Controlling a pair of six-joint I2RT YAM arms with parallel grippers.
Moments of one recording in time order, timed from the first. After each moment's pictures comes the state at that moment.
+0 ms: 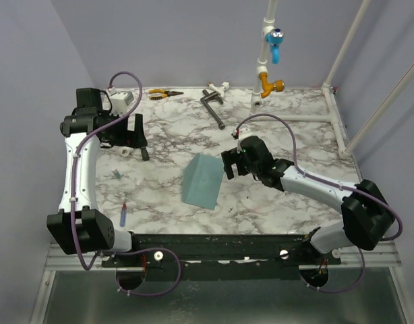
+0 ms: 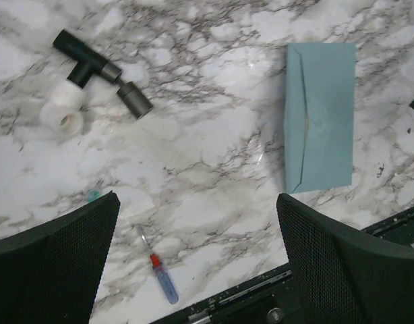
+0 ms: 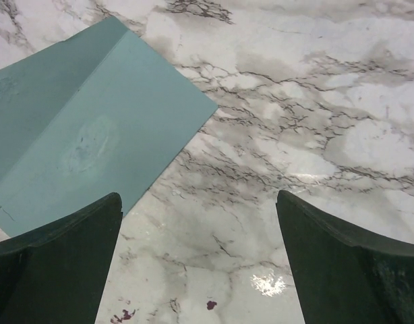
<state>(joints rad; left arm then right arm) 0.08 1.39 1.49 -1.04 0.50 0.25 0.74 1.47 0.89 -0.10 0.17 0.20</state>
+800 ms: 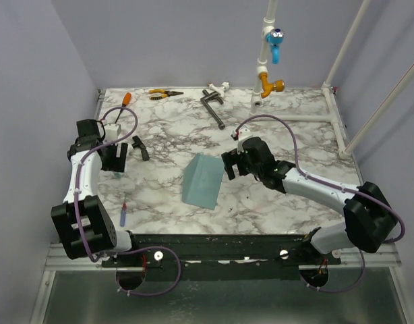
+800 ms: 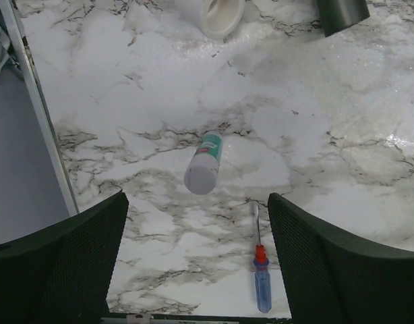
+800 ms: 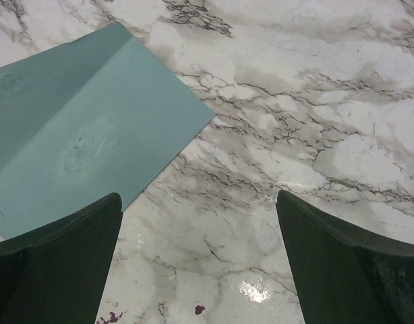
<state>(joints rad) 0.30 1.36 1.04 -0.75 0.12 0.39 0.74 1.41 0.84 -0.04 0.18 0.12</state>
